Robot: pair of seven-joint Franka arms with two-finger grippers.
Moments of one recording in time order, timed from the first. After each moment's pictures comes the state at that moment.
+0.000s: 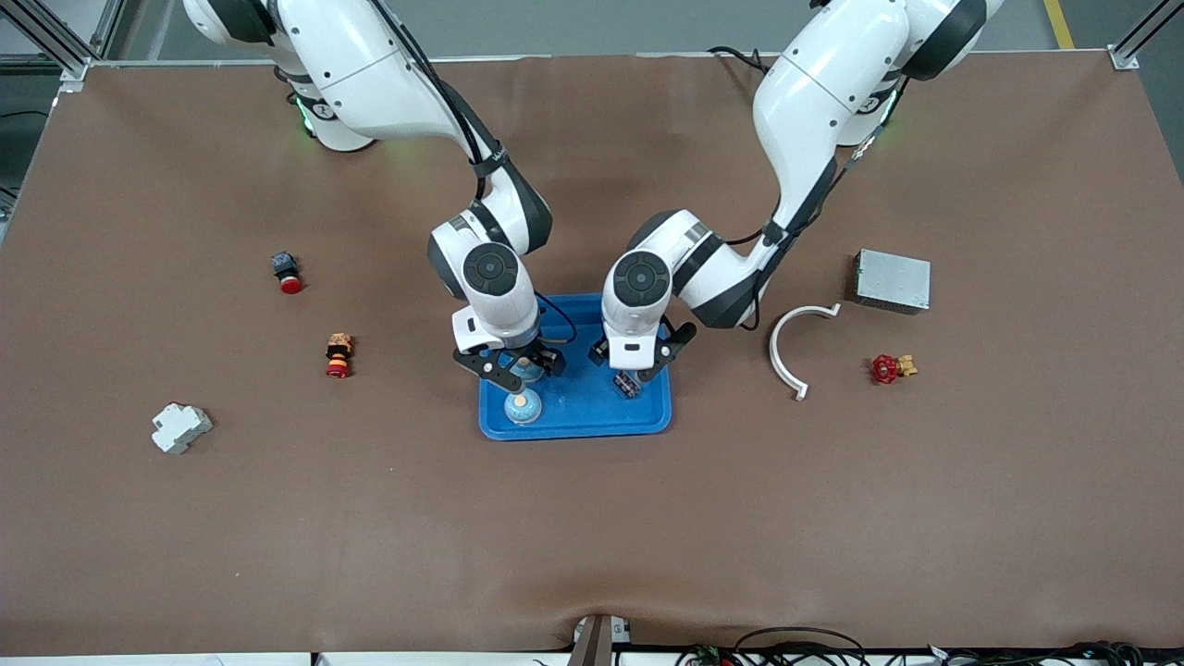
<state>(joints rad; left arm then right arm) -0.53 0.80 -0.27 -1.51 0.08 2.23 -1.56 0.71 0.69 -0.07 -1.73 0.05 2.47 1.12</state>
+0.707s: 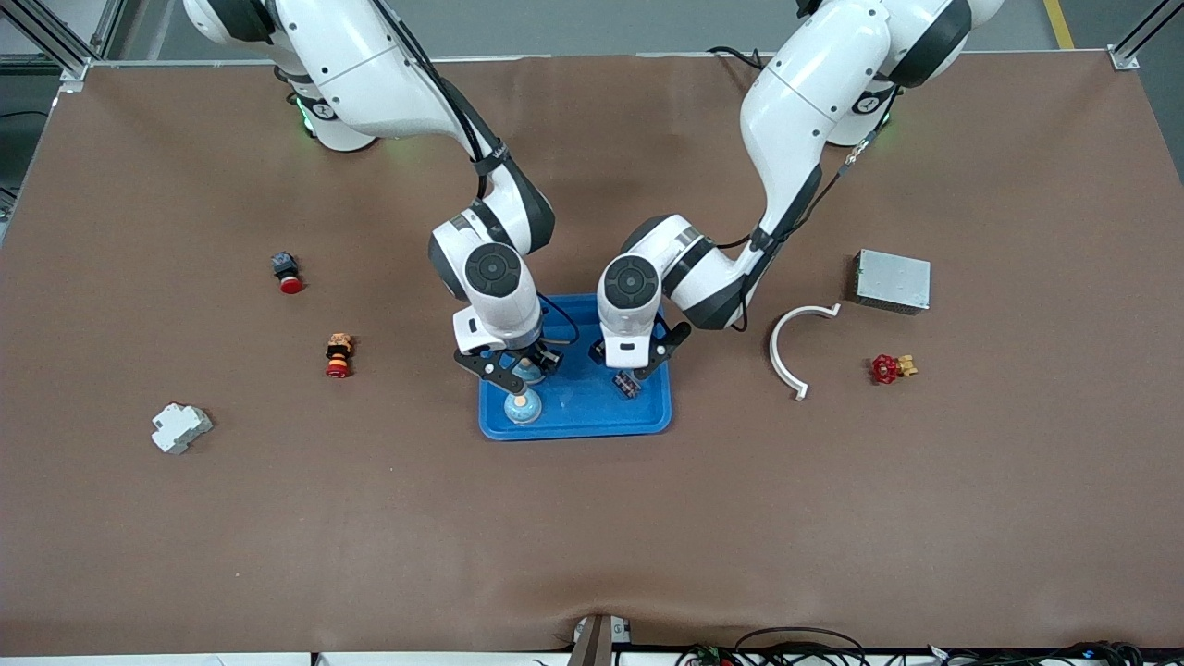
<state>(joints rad) -0.57 0.84 -0.23 -1.51 0.09 2.24 -1.59 0.71 0.68 -0.08 -1.67 0.05 2.35 1.12</state>
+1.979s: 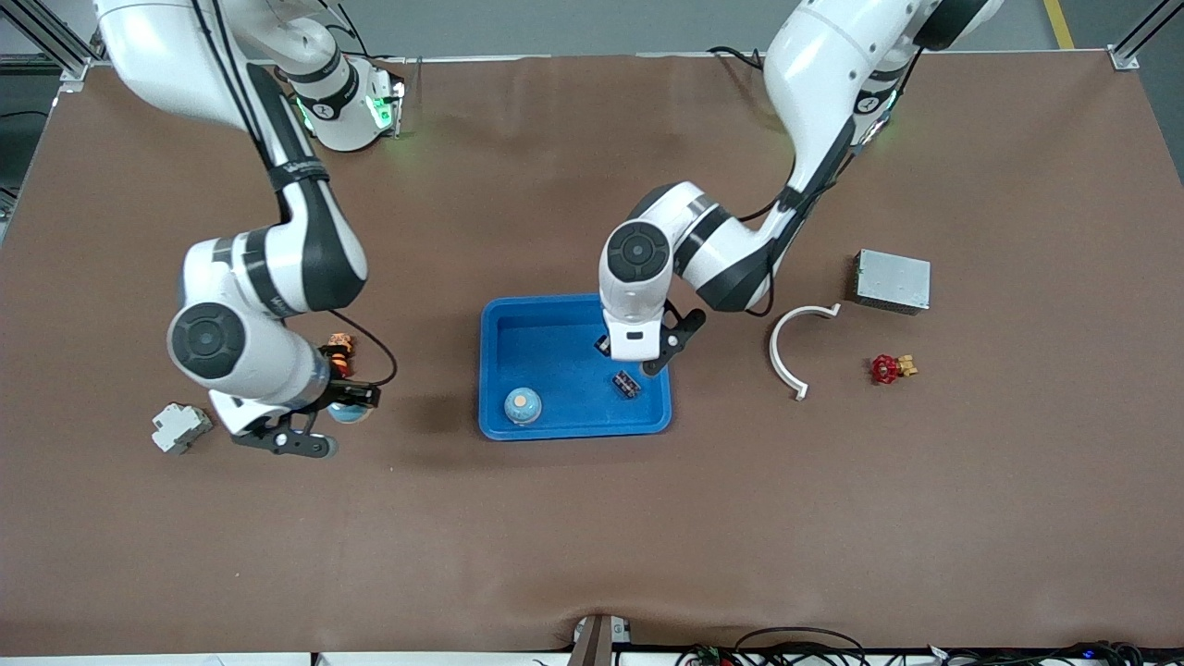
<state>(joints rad) -0.55 0.65 -0.22 -1.47 0.10 2.04 -1.54 0.30 0.51 -0.11 -1.54 0.03 1.96 0.31</state>
